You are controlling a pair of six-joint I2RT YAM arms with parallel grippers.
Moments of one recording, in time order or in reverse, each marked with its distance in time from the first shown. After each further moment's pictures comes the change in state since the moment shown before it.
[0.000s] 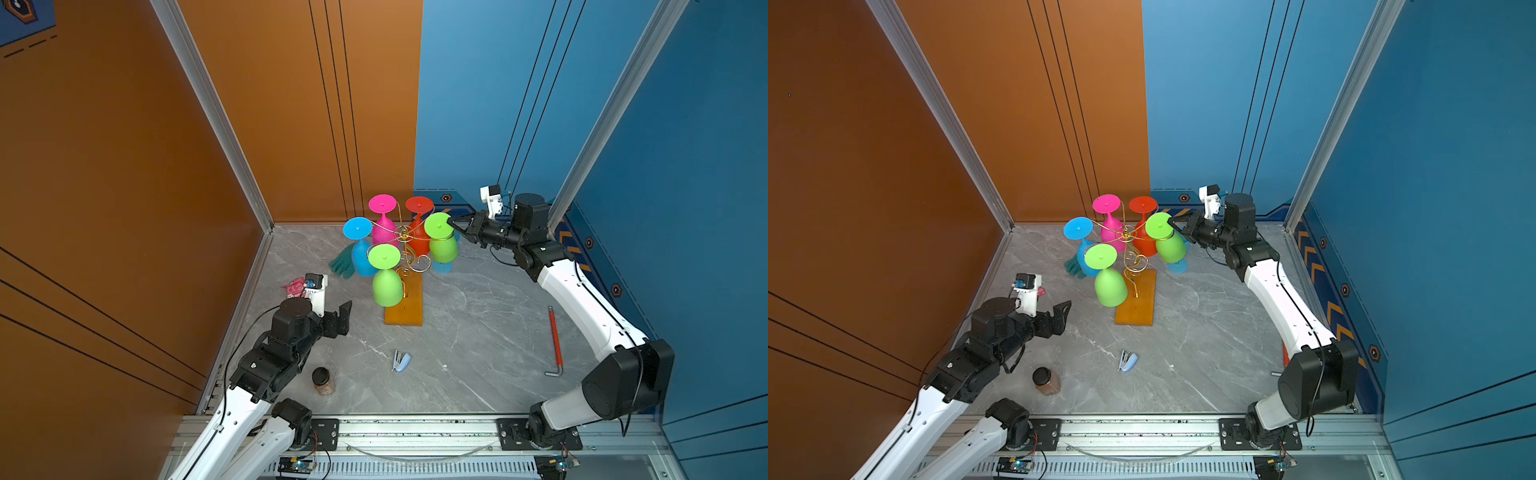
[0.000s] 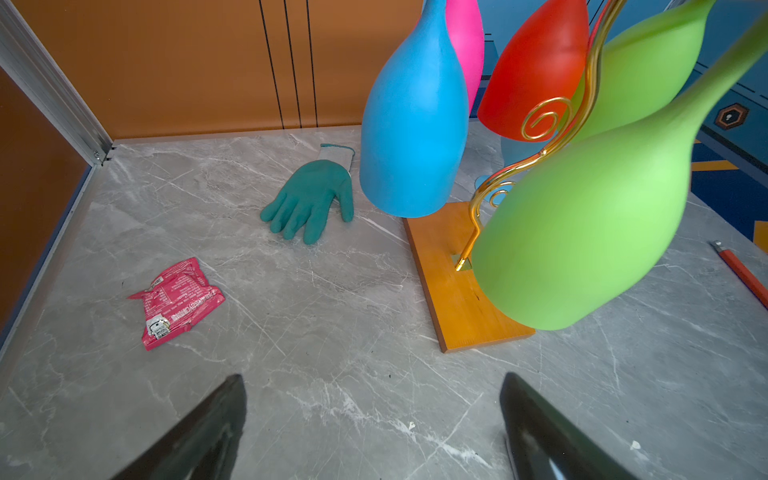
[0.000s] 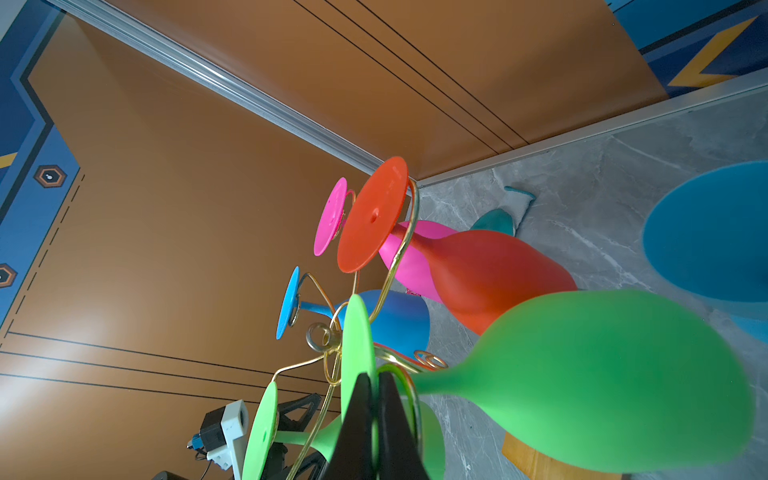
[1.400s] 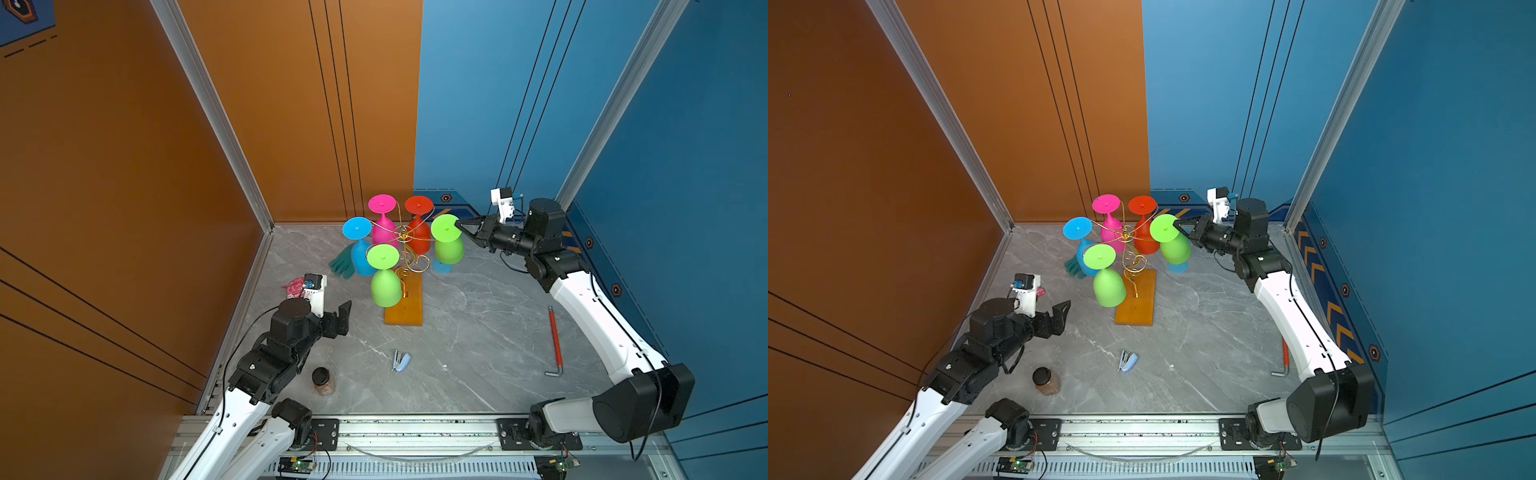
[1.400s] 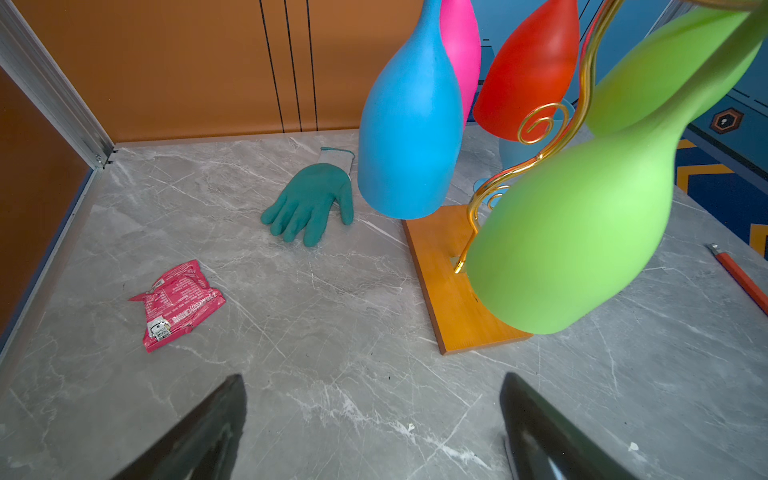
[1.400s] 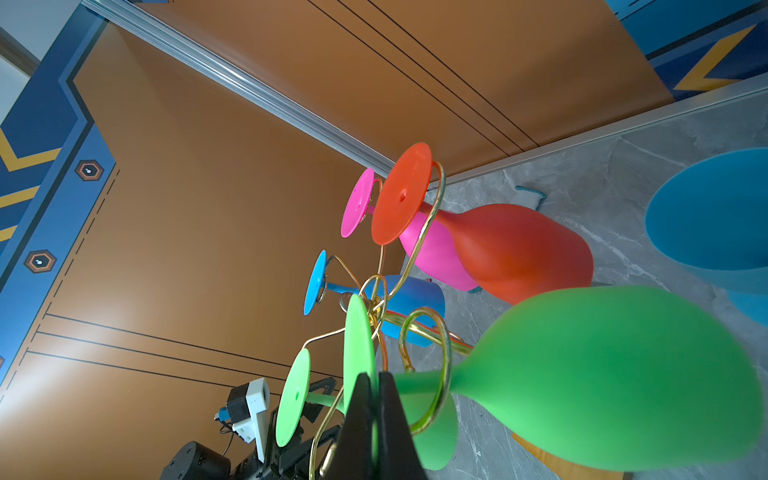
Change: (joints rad) left arm 0.000 -0.010 0.000 0.000 0.000 0.000; right arm -0.020 -0.117 -0.068 -0.003 -0.021 0.018
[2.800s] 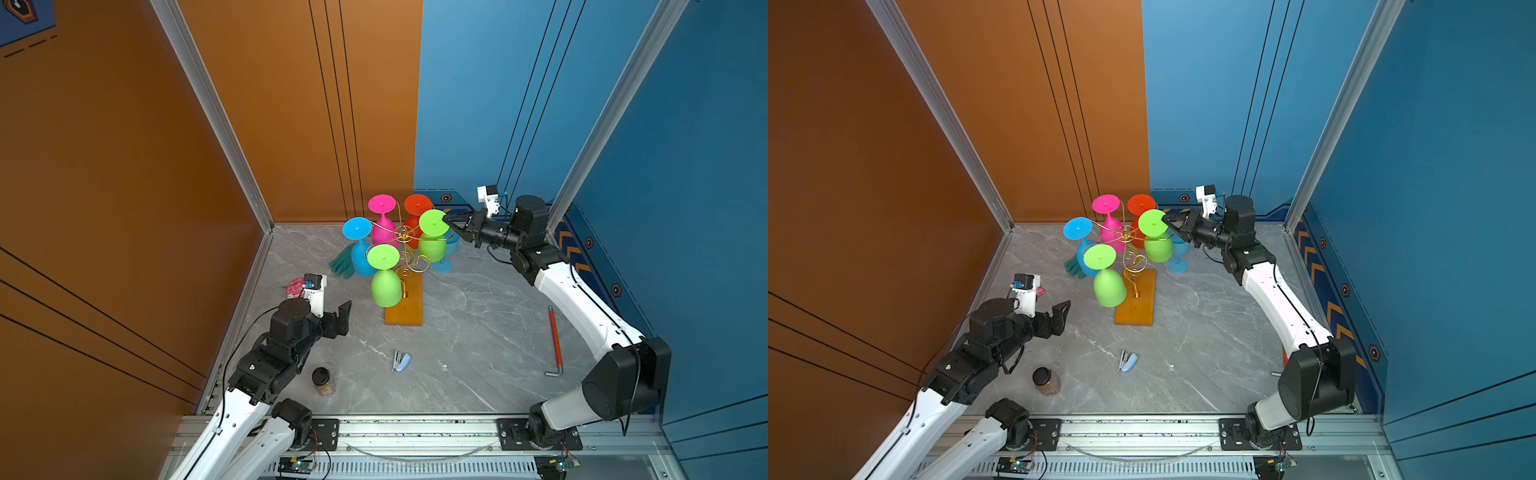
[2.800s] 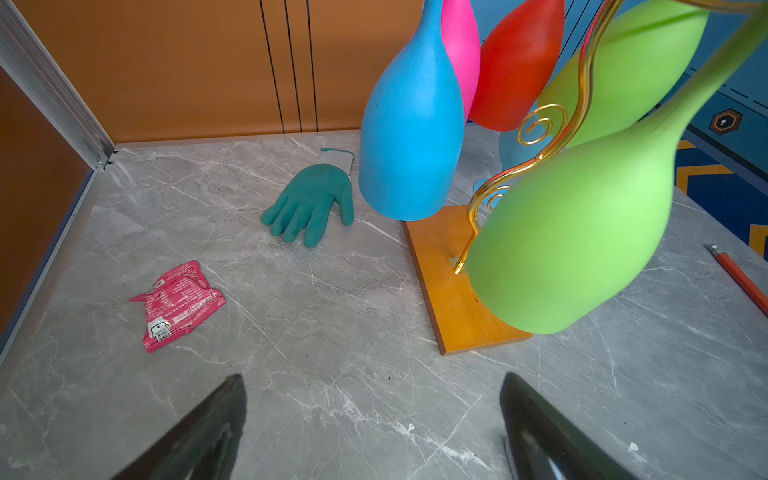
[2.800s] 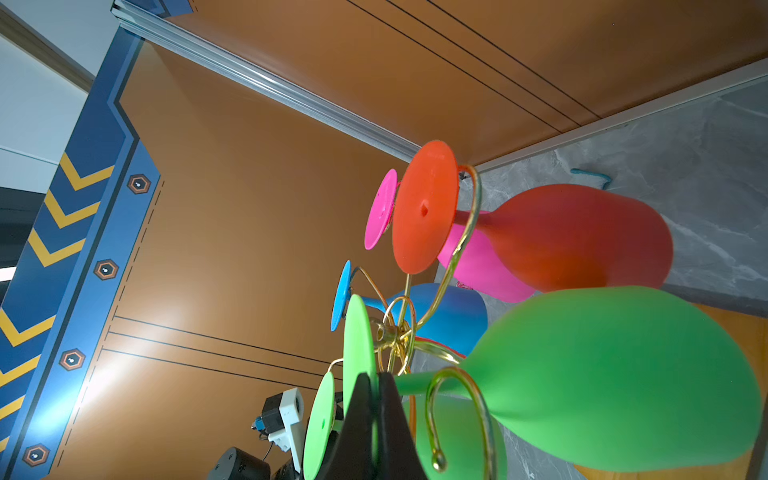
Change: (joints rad) left arm 0.000 -0.002 0.000 0.000 0.000 0.000; right arm 0.029 0.123 0.018 0.196 -0.066 0.168
